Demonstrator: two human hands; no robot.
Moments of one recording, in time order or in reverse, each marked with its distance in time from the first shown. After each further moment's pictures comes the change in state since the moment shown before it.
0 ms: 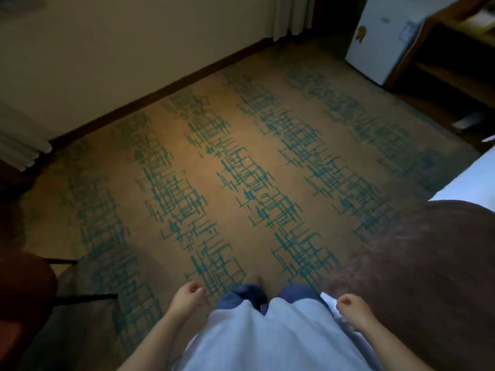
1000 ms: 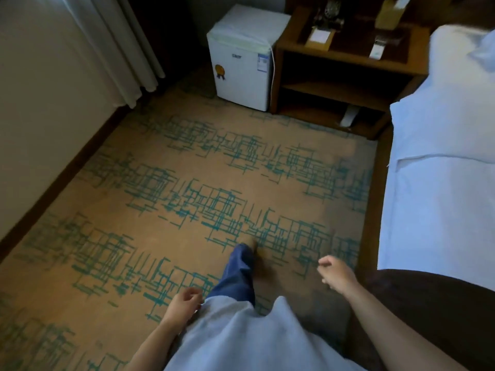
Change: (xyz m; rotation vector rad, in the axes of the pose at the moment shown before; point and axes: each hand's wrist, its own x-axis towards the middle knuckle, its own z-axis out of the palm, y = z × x) left_hand 0.295 0.580 0.123 0.457 -0.348 0.288; right_hand 0.311 -0.274 -0.330 0.367 0.161 0.186
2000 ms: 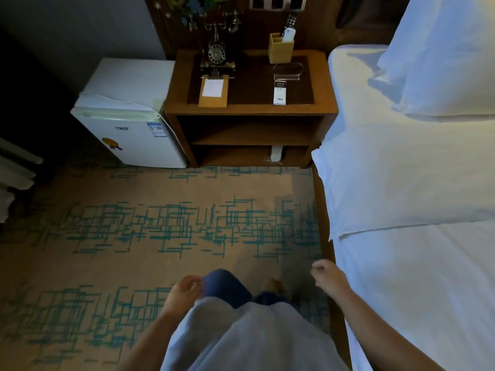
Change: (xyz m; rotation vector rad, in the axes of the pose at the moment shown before) left_hand 0.259 0.484 0.135 0.230 -0.155 0.195; right_hand 0.255 -0.092 -0.330 0.343 0.141 0.197
